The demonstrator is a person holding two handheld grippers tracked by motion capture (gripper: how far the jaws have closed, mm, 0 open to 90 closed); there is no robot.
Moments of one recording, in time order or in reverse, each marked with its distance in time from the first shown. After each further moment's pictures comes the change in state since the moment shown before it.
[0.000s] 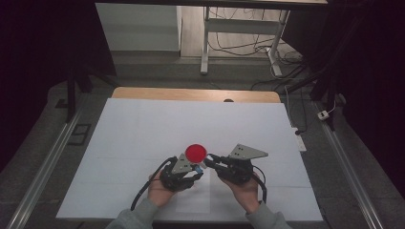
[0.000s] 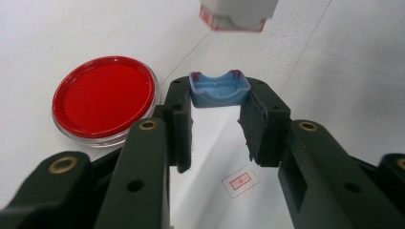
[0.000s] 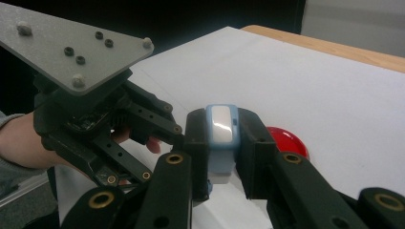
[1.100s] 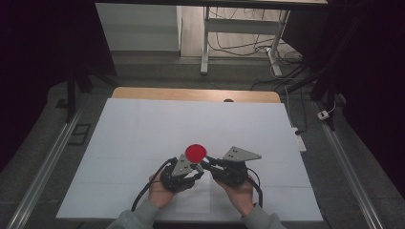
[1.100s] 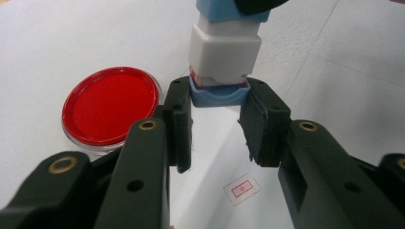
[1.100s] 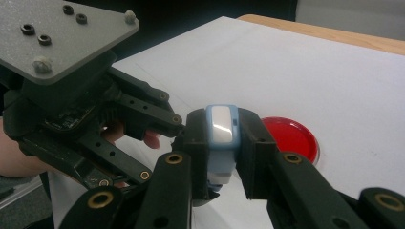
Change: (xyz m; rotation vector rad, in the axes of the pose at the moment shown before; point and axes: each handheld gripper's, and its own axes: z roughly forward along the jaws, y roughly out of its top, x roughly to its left) left arm -0.004 0.000 -0.002 -0.033 0.033 0.014; right arm 0.008 -0.007 0.013 0.023 -0.033 0.029
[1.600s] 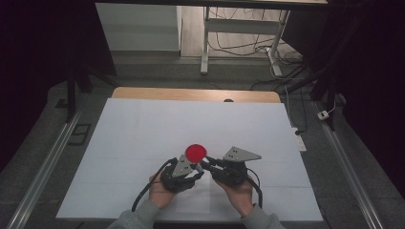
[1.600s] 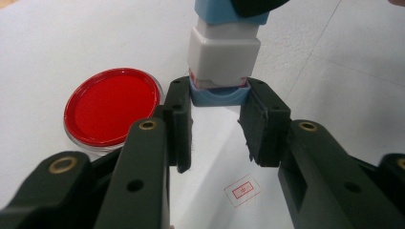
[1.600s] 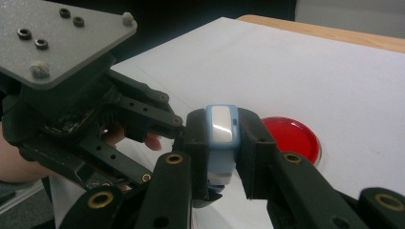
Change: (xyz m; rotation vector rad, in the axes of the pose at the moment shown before) left arm -0.002 0.000 0.000 -0.006 0.012 0.003; right arm 0.001 -0.001 0.000 -0.005 0.000 0.018
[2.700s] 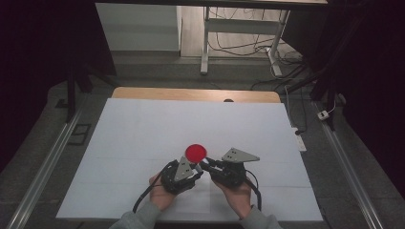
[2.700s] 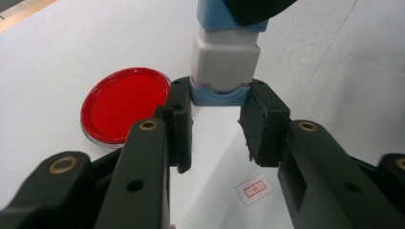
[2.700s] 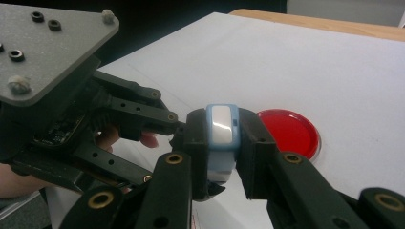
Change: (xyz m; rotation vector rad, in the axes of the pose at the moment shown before) left arm -0.006 -0.003 0.002 0.004 0.076 0.038; right arm 0.004 -0.004 0.003 0.011 -0.034 0.035
